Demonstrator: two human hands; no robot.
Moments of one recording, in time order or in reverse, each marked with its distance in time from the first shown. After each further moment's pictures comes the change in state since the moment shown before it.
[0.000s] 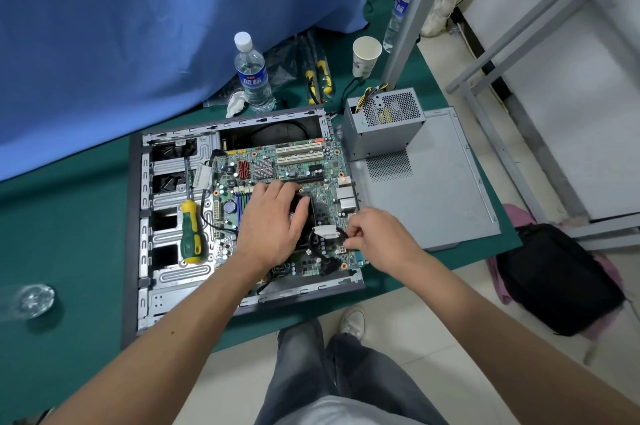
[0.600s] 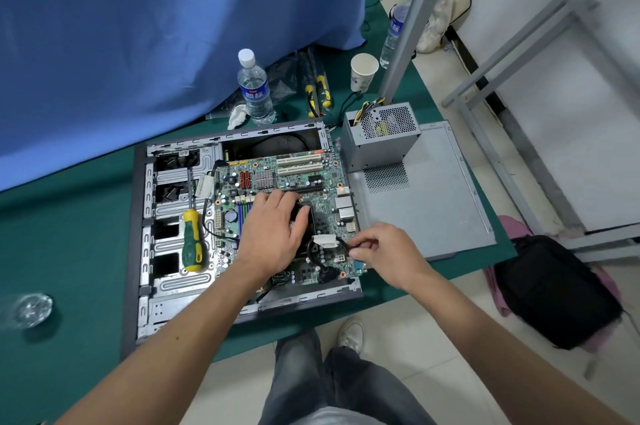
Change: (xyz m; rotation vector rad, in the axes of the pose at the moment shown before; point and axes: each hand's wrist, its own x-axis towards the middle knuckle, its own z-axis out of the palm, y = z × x) left_hand 0.000 0.002 -0.001 0.011 0.002 -0.009; right_hand -0.015 0.014 0.001 0.275 0.058 0.130
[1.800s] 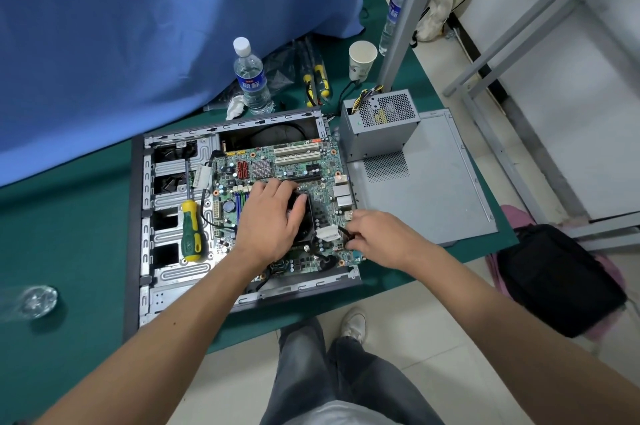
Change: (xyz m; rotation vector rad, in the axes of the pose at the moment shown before) left_hand 0.000 -0.001 0.002 -0.001 -0.008 0.009; right_hand 0.009 -0.013 -0.012 -0.511 -0.235 -0.330
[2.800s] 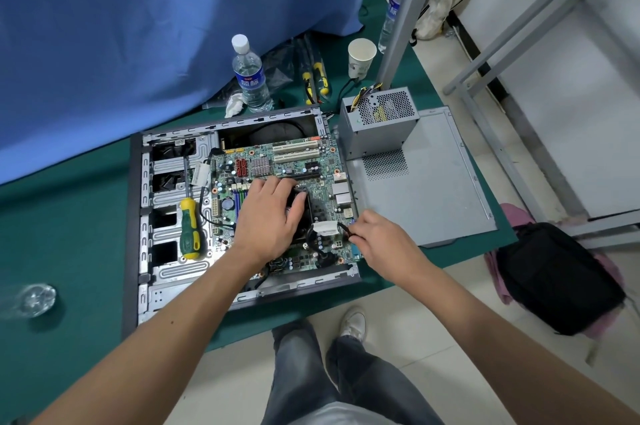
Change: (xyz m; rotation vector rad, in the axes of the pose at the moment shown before) left_hand -0.001 -0.001 0.001 0.016 0.013 0.010; right_hand -0.017 0.002 0.027 0.085 0.194 0.072
